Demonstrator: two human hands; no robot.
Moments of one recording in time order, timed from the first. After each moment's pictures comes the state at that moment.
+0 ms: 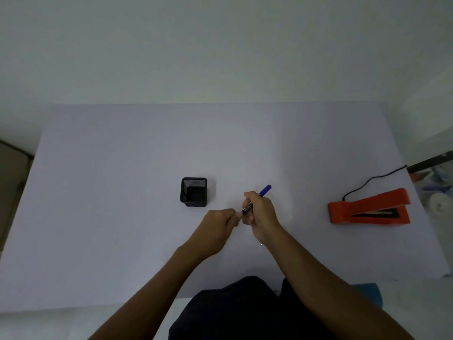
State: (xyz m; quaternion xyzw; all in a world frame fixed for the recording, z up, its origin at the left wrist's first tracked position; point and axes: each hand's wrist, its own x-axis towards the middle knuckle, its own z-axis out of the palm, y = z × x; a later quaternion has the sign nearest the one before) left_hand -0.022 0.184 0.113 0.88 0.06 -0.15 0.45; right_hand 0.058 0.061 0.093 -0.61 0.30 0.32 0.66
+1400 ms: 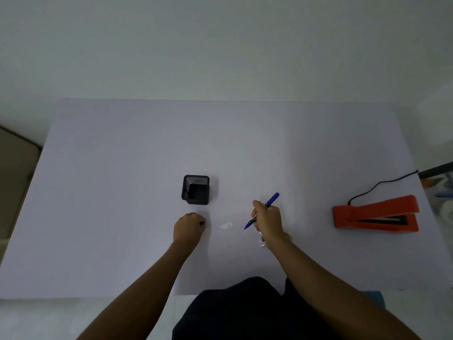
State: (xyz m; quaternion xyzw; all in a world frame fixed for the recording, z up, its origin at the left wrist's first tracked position) left_hand -0.043 0.235 -0.016 0.93 0.23 -0.18 0.22; right_hand 0.058 0.035 0.043 -0.76 0.25 0.28 0.53
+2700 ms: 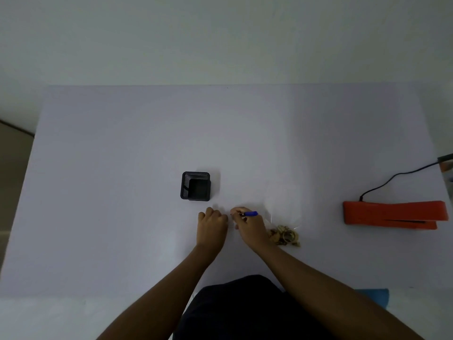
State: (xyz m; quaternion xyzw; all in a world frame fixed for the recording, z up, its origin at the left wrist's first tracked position) left_hand -0.026 0.180 -0.025 0.97 0.11 -0.18 0.12; right_hand 0.030 0.058 -0.025 -0.84 -0.02 0.32 0.44
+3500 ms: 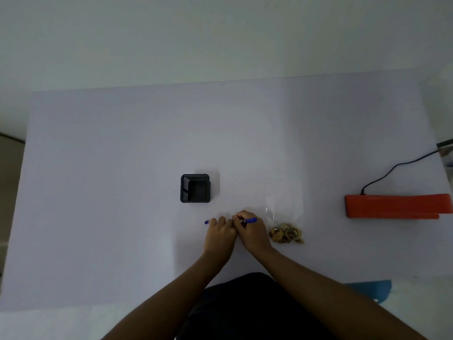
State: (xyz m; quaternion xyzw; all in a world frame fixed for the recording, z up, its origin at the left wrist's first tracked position) left_hand -0.034 0.166 -0.022 0.97 -0.02 -0.24 0.07; right_hand 0.015 0.053 -0.048 -0.87 -0.06 0.26 0.42
